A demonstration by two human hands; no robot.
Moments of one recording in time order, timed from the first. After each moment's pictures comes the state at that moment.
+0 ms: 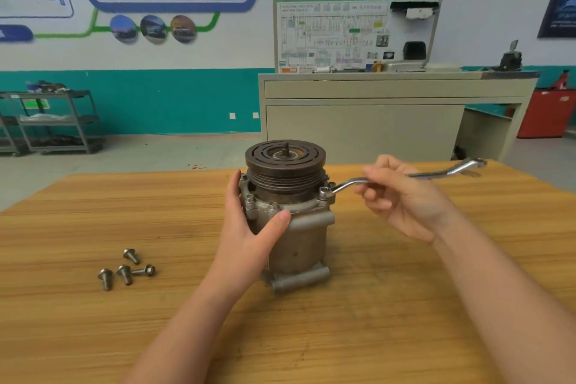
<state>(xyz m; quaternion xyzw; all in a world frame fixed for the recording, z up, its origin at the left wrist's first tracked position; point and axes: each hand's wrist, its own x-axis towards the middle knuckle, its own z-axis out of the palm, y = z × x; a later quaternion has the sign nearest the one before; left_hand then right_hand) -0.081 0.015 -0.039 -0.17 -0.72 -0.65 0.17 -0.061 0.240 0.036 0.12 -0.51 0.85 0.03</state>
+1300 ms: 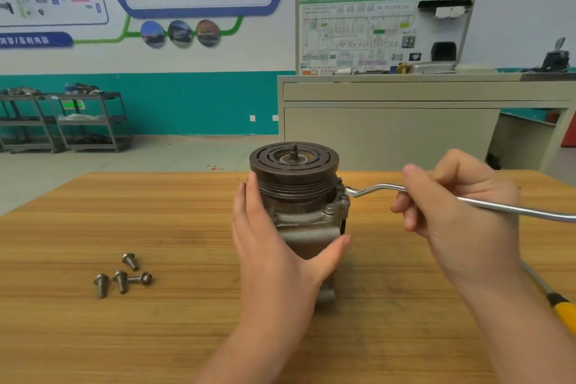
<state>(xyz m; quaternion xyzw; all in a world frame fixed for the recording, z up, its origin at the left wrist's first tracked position) -0.052 0.072 -0.031 -0.08 -0.79 -0.48 0.37 -0.053 0.232 0.026 0.18 -0.62 0.68 0.36</state>
